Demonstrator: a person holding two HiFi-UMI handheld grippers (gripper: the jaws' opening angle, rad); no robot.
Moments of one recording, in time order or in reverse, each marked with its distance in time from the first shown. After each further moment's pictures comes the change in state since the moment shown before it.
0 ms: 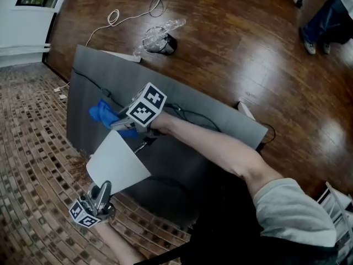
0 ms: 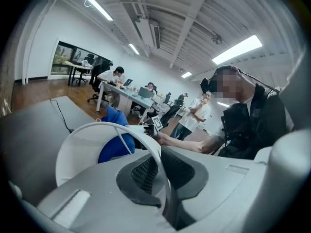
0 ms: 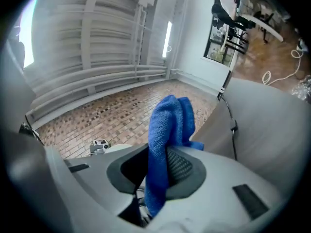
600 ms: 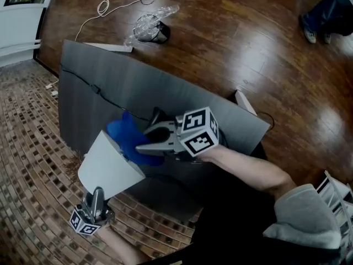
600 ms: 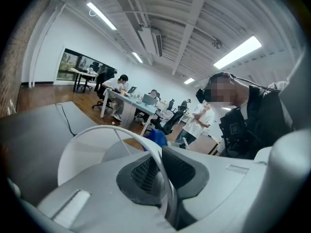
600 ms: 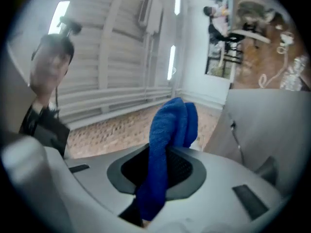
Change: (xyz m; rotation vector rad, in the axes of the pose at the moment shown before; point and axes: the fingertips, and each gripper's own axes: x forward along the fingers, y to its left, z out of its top) left arm -0.008 0.013 0.011 -0.009 -0.098 0.055; right arm -0.103 0.083 -0.048 -0.001 -0.291 0.057
